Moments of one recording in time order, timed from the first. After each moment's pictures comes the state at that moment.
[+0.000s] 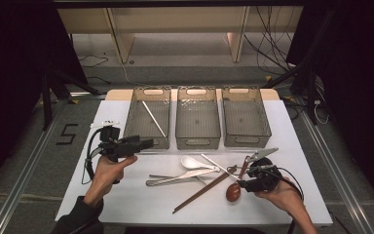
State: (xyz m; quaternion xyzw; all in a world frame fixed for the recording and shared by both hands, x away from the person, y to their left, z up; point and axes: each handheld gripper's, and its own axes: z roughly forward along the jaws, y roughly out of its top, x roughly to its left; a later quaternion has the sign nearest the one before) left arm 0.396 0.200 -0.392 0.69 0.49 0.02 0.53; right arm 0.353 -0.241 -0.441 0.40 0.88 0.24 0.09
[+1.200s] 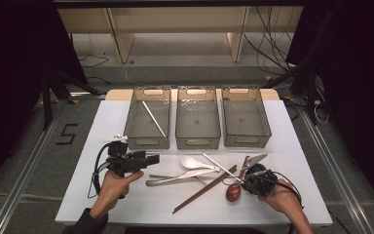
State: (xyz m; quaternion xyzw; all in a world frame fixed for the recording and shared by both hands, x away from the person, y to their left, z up) left arm 0.376 0.185 -0.425 0.70 0.50 -0.01 0.51; right arm 0.350 -0.234 -0.460 0.36 0.91 0.18 0.09
